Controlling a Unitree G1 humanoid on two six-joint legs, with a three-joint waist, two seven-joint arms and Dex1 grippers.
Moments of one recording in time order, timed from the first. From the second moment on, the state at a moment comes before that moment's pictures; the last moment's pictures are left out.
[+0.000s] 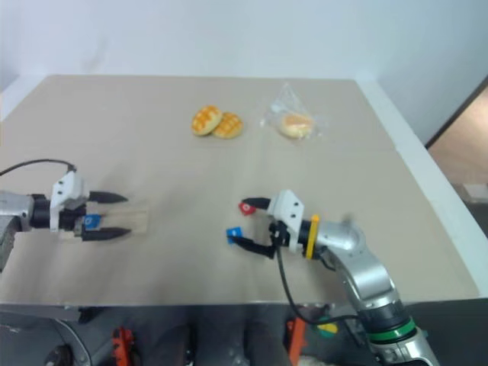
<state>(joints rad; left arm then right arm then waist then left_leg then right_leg) -0.46 0.91 0.01 0.42 -0.31 0.05 -1.44 -0.29 -0.56 0.17 -0.24 0.35 0.22 0.93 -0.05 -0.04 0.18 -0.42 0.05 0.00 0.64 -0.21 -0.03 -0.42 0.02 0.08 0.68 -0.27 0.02</state>
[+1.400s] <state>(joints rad) -0.84 0.80 -0.10 1.13 -0.01 -0.37 -1.53 -0.17 -0.59 0.12 -0.37 0.34 0.29 0.87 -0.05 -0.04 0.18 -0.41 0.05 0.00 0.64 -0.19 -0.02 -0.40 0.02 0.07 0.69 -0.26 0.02</state>
